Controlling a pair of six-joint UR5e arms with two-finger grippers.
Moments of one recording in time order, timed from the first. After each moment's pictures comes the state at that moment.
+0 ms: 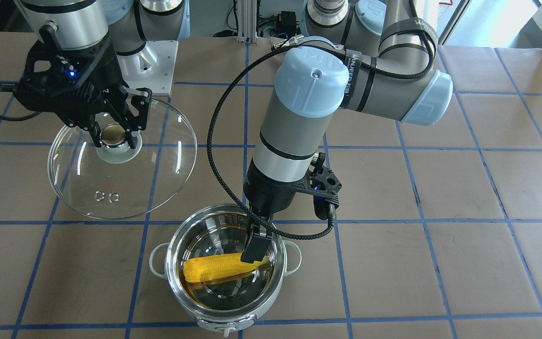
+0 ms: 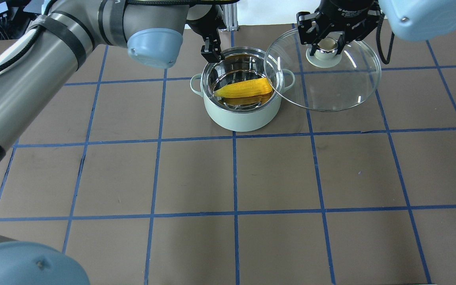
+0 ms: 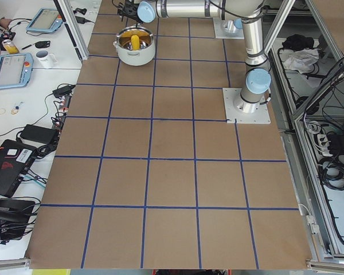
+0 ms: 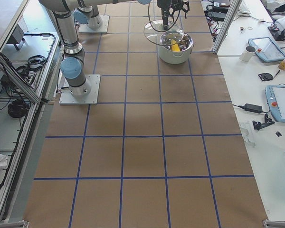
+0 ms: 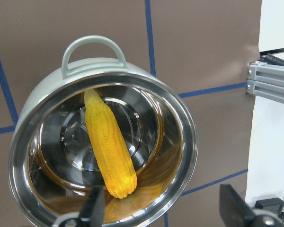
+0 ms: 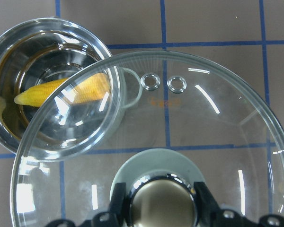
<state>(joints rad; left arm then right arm) -1.83 -2.01 -1.32 -1.02 1.43 -1.73 1.67 -1.47 1.40 -1.67 -1.62 0.12</state>
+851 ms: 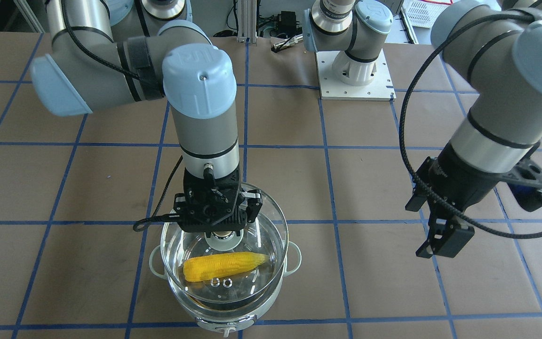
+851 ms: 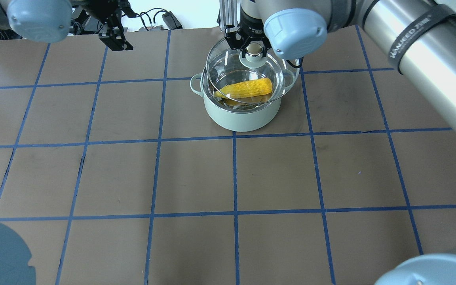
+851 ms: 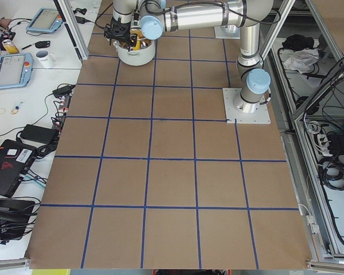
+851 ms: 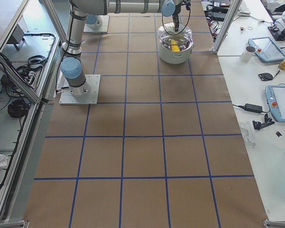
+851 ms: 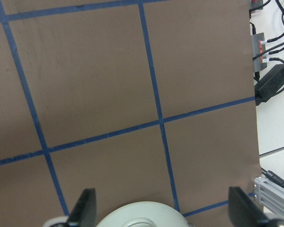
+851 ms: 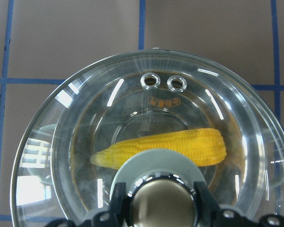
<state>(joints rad) -1.47 -1.86 -1.34 -1.27 1.46 -1.31 1.88 -1.12 1.29 -1.98 -1.62 0.27</state>
